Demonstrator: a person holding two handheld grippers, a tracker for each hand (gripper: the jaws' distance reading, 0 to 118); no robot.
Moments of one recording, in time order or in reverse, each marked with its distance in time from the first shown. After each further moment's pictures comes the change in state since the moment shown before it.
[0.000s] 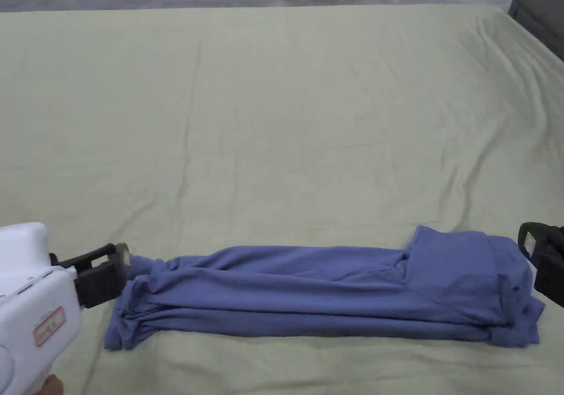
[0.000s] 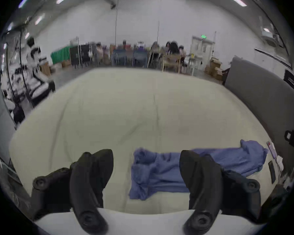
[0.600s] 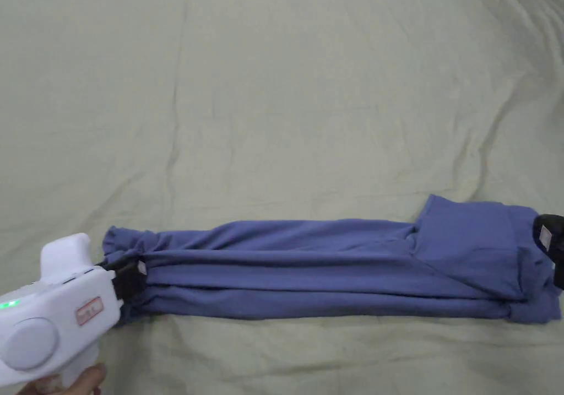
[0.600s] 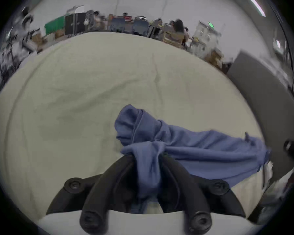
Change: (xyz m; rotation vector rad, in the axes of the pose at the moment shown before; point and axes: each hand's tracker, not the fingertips) left arm -0.034 -0.050 -0.098 -0.151 -0.147 0.182; right arm -0.013 -0.012 -0.027 -0.114 -0.014 0.066
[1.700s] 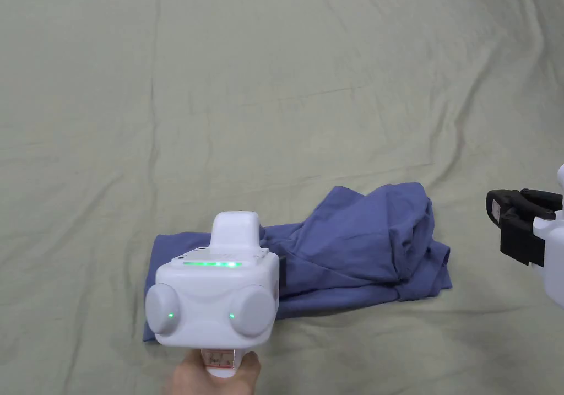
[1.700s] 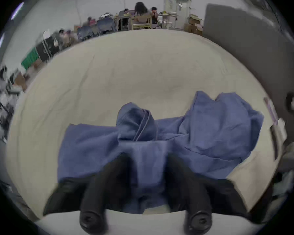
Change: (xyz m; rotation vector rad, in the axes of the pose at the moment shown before) left arm 0.211 -0.048 -0.008 -0.171 0.053 -0.365; right arm 0.011 -0.014 -0.020 -0.034 0.035 -0.048
